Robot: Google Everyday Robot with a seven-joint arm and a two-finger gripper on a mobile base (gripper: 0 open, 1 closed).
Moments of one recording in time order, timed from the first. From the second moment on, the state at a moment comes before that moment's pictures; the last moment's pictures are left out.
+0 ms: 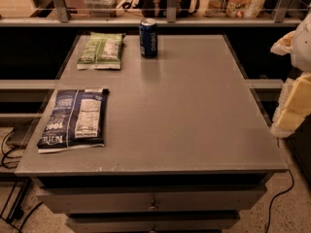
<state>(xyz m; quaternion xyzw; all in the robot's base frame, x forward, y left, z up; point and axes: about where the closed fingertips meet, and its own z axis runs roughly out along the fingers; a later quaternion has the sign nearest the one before) 0.438 -0.217 0.976 -0.60 0.78 -0.03 0.16</state>
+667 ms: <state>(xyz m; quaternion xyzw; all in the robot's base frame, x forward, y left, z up) 0.447 -0.219 0.978 -0.59 0.78 -0.01 0.19</state>
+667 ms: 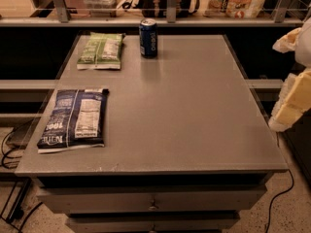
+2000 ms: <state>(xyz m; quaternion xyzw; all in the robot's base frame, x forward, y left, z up) 0.572 -0.189 0.976 -0.44 0.79 0.06 0.43</state>
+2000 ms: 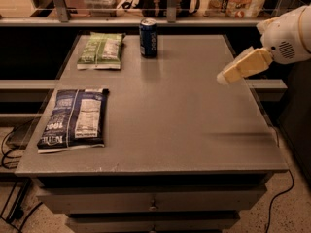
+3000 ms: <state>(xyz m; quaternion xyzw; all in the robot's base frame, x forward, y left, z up) 0.608 -0.140 0.946 -0.45 0.78 0.10 0.42</state>
